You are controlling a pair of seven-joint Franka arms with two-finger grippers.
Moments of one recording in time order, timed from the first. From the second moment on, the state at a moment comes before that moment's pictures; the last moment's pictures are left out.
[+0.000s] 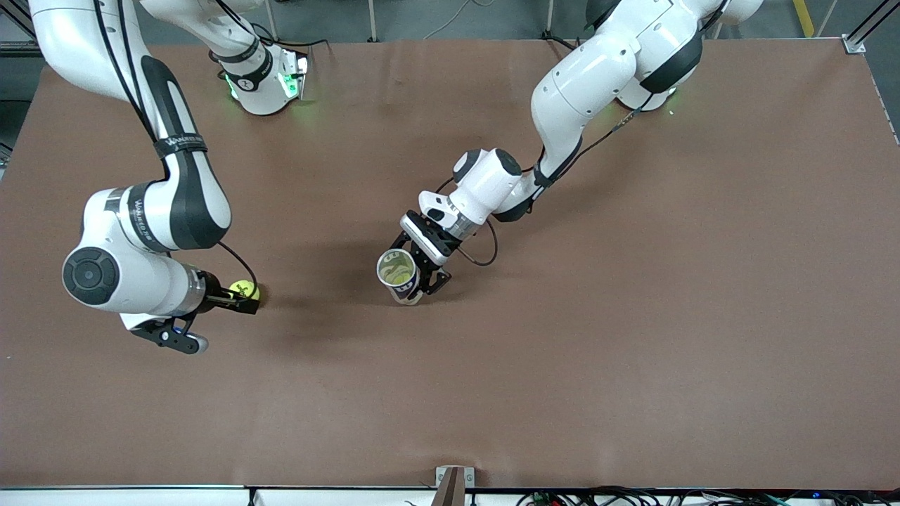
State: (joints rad) left arm -0.58 1.01 -0.43 -1.56 -0.34 3.54 0.60; right arm 0.15 0.48 -0.04 -1.60 0.05 1.94 0.35
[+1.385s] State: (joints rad) left arm -0.58 1.01 -0.43 -1.56 -0.34 3.54 0.61; right arm 0.10 0.43 -0.04 -2.06 0.04 2.49 0.12
